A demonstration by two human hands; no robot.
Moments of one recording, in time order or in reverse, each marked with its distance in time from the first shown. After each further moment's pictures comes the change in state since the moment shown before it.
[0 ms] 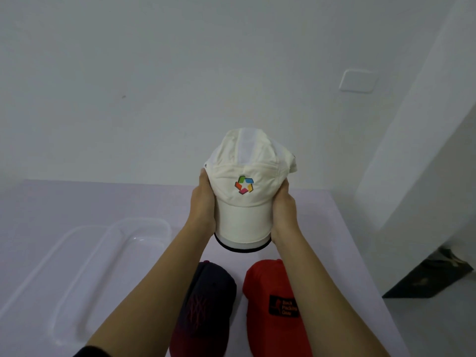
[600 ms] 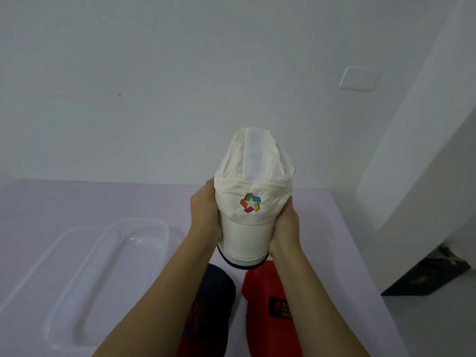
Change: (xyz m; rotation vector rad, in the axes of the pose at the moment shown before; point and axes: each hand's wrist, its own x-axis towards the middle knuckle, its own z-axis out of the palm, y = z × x) left_hand -0.006 -0.009 0.002 -0.088 0.047 0.010; right_hand -0.002 0.022 -0.008 0.189 0.064 0.104
